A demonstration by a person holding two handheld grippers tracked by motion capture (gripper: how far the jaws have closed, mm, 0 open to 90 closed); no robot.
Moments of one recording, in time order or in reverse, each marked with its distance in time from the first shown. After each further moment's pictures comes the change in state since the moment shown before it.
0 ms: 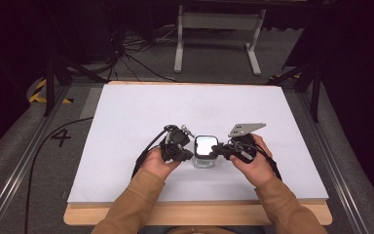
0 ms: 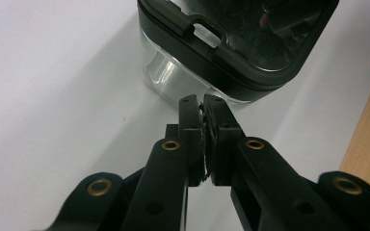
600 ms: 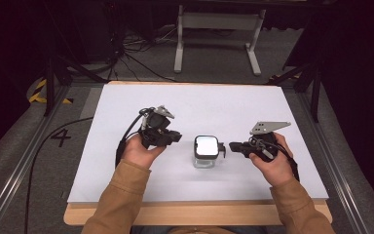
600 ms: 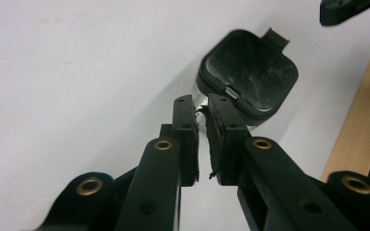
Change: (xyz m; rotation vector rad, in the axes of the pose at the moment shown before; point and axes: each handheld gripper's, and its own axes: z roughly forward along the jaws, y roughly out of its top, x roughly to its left) left arm 0.022 -0.004 -0.080 -0.218 0.050 -0.040; right arm -0.020 -0.013 -0.045 -0.014 -0.057 0.047
